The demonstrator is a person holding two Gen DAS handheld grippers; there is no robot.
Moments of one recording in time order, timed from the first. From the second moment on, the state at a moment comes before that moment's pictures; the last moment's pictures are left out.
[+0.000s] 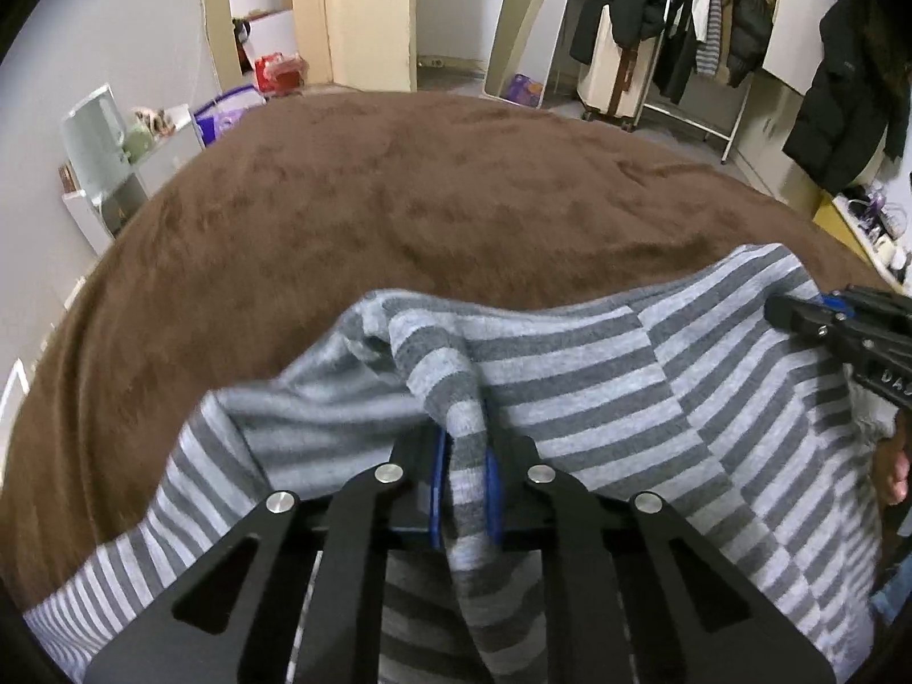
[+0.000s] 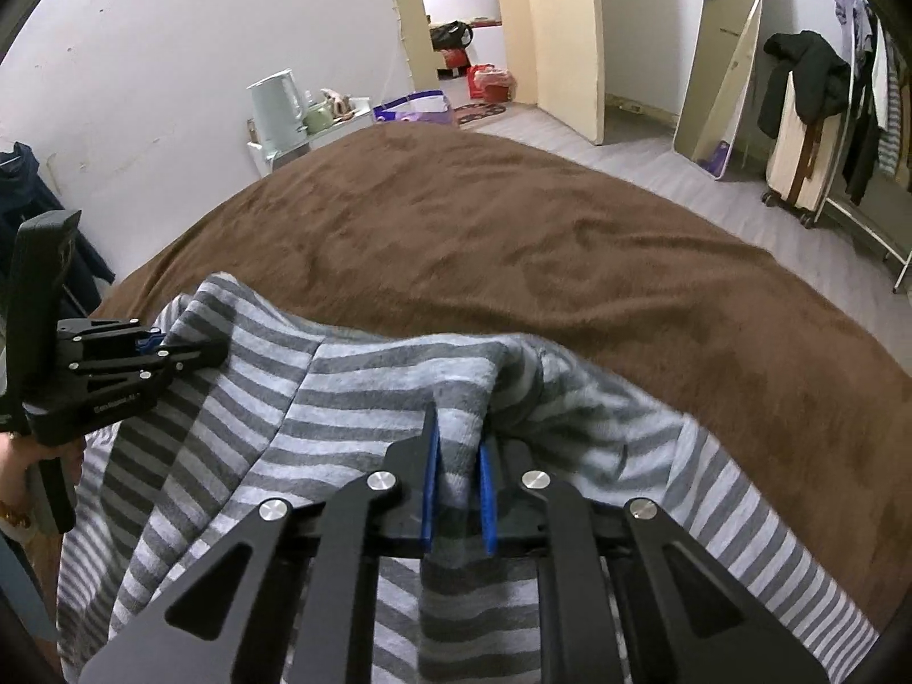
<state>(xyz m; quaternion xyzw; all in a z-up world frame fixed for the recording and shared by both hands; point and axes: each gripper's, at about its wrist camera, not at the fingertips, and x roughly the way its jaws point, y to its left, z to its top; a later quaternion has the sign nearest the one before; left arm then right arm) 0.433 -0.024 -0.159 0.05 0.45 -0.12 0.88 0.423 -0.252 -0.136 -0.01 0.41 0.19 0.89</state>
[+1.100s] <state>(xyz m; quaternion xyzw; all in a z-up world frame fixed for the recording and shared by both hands) 0.398 -0.024 -0.129 0.12 0.44 -0.10 0.89 0.381 -0.246 -0.125 -0.07 0.41 0.22 0.88</state>
